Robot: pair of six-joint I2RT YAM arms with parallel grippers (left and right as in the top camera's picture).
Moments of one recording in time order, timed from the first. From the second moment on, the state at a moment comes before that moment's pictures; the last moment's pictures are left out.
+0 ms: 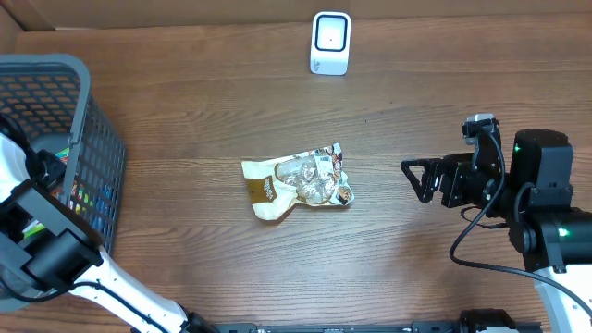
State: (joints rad) left arm 0.76 2.21 1.79 -0.99 -0.24 -0.15; right arm 0.04 0.98 0.98 -0.77 -0.56 0.15
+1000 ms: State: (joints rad) left arm 0.69 2.35 2.21 -1.46 0.09 -0.09; right arm 0.04 0.98 0.98 -0.77 -0.55 0.15
